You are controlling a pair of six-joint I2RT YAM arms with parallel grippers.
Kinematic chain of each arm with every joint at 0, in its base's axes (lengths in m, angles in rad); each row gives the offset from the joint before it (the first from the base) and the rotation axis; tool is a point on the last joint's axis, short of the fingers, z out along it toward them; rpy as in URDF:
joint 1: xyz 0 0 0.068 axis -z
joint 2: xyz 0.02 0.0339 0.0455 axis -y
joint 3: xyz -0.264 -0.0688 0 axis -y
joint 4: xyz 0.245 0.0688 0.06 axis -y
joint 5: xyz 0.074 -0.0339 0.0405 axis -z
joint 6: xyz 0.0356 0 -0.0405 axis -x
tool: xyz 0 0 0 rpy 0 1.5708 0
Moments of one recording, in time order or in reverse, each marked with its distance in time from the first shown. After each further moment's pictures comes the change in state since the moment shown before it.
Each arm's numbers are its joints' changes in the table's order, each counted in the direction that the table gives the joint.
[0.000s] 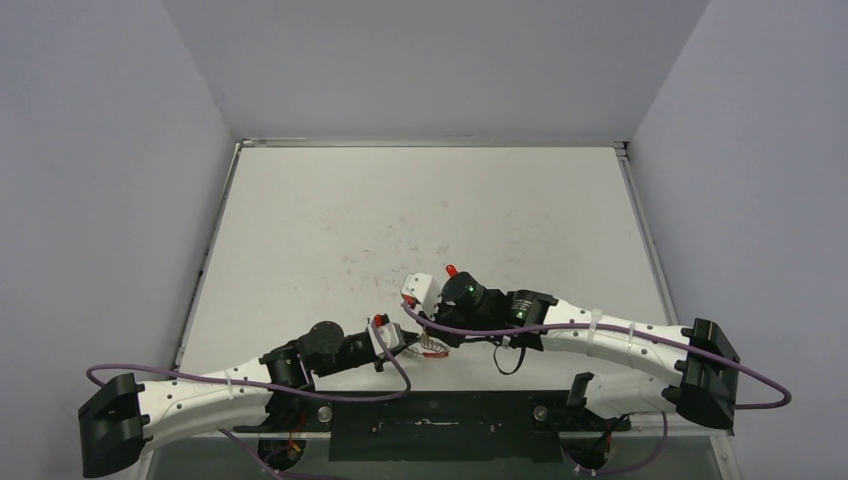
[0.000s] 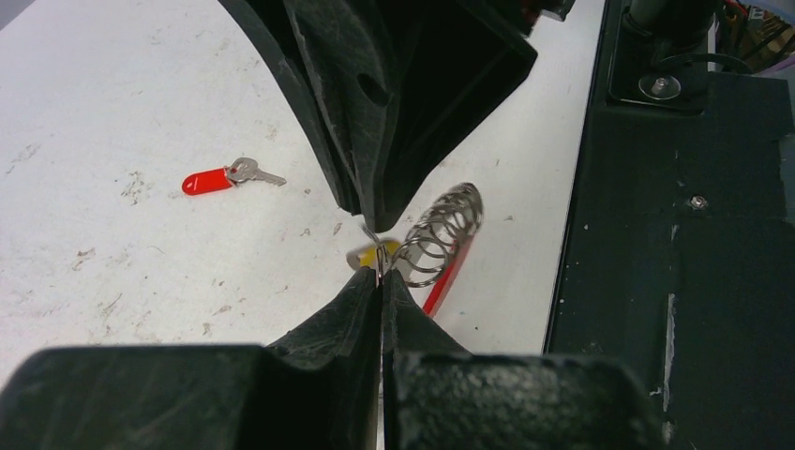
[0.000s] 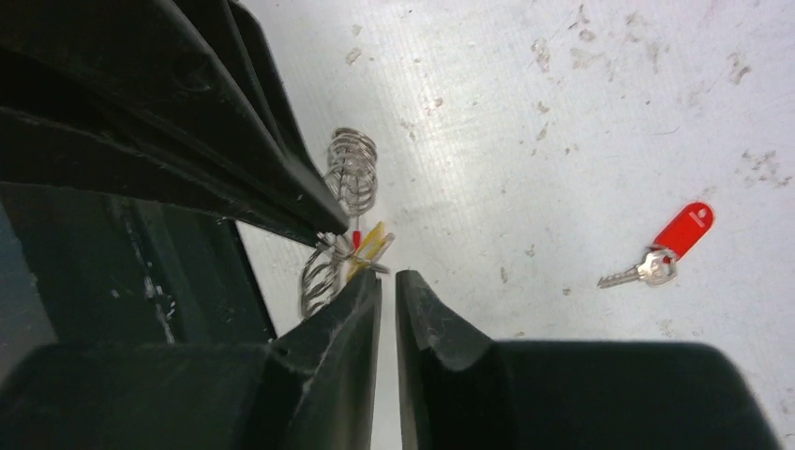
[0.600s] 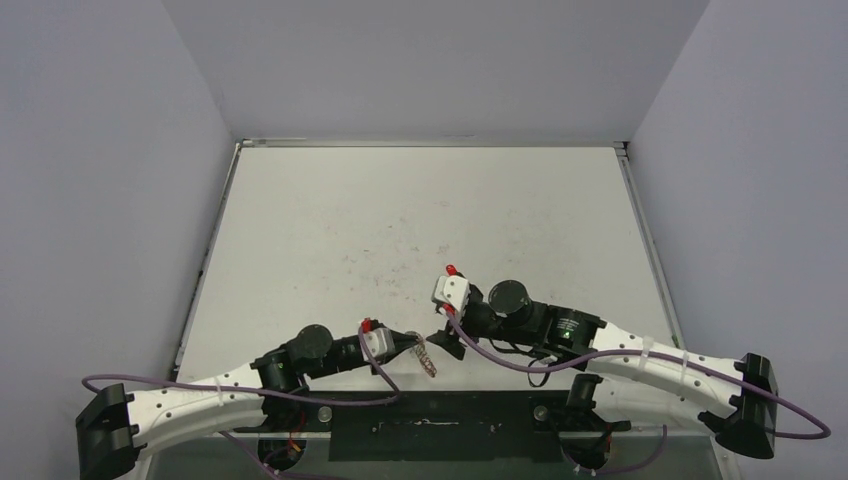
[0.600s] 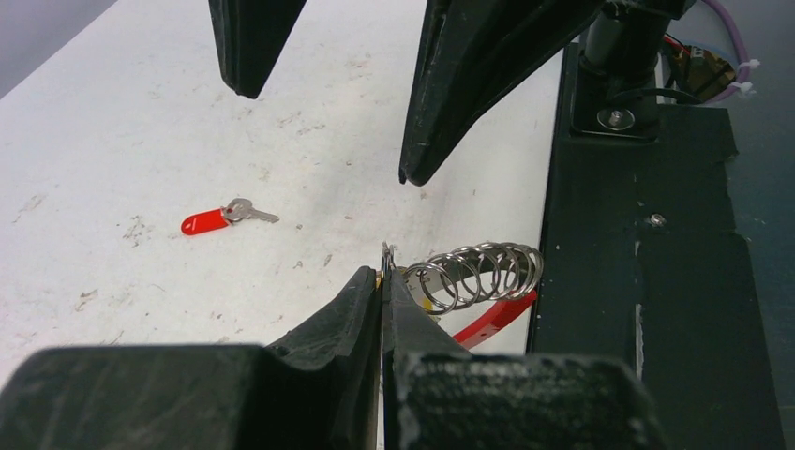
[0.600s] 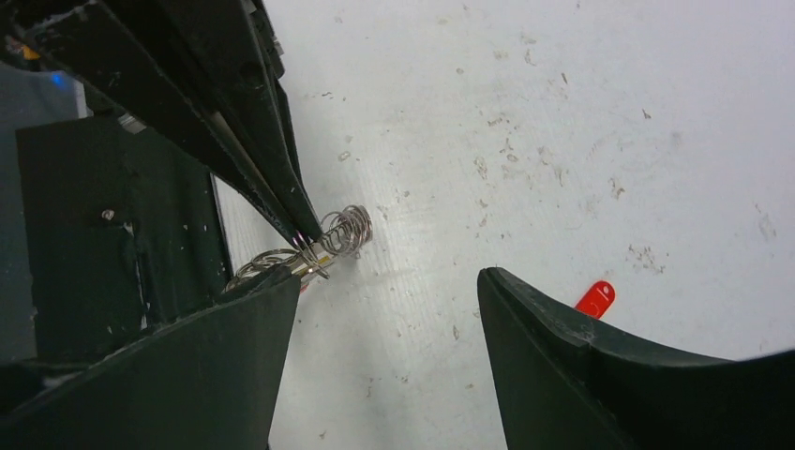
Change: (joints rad) left arm 0.000 0.105 -0.016 -0.001 0.046 -0.004; right arm 0.002 0.286 -0.149 0.201 -0.002 0.071
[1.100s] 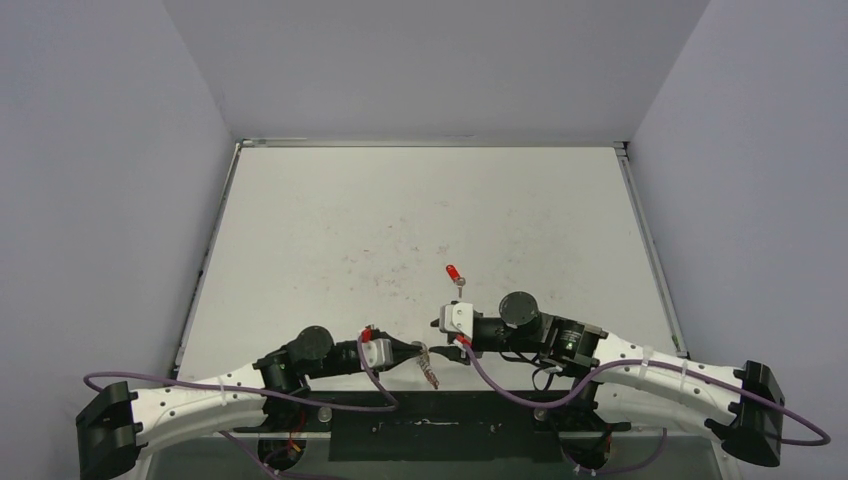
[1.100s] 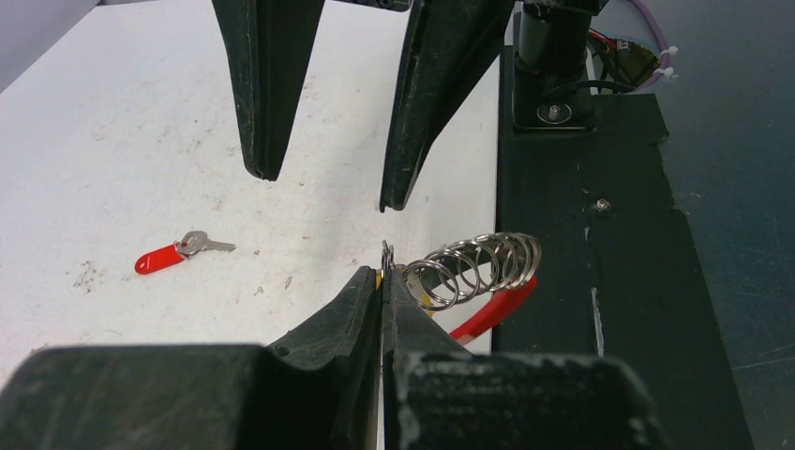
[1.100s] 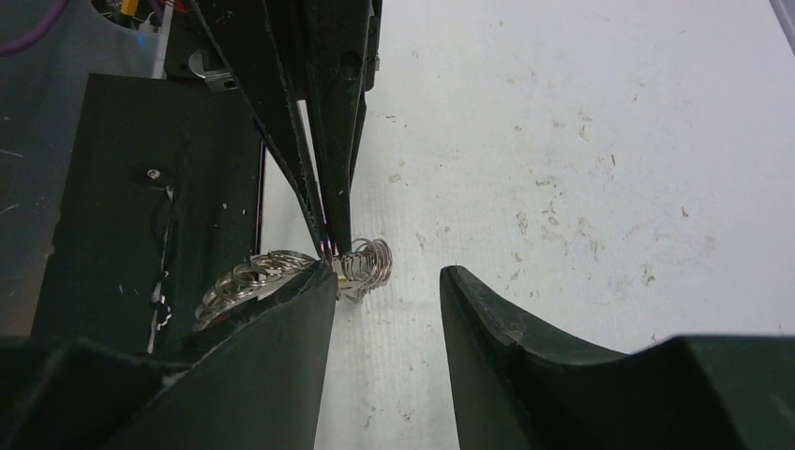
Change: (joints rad) left arm 0.000 -0.016 -0.028 0.059 0.137 -0.026; right arm 0.013 0.080 -0.172 0.166 -0.226 0.181
